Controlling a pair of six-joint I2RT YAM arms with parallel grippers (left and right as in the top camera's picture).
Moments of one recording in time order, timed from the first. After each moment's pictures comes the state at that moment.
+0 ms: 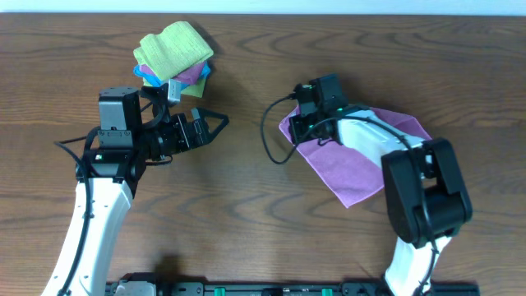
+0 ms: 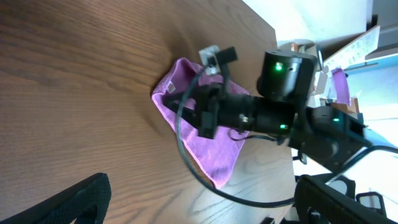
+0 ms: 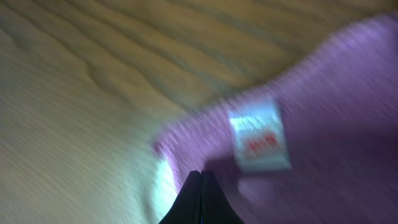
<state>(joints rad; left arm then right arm) -0.02 1.25 0.92 -0.45 0.83 -0.49 0.36 2.01 1.20 -0.28 -0.34 0.13</state>
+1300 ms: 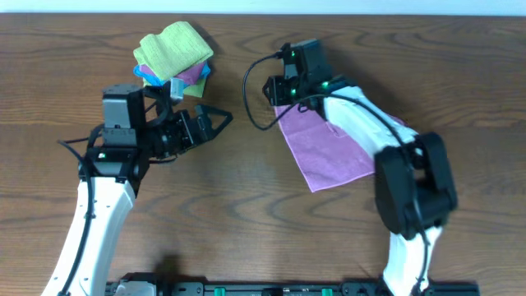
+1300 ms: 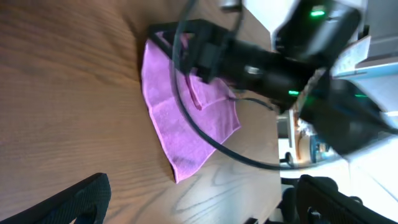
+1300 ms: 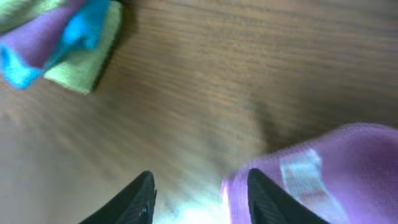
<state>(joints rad) -0.06 1.25 0.95 -0.45 0.80 -0.58 0.39 2.06 1.51 -0.34 -0.28 0.28</state>
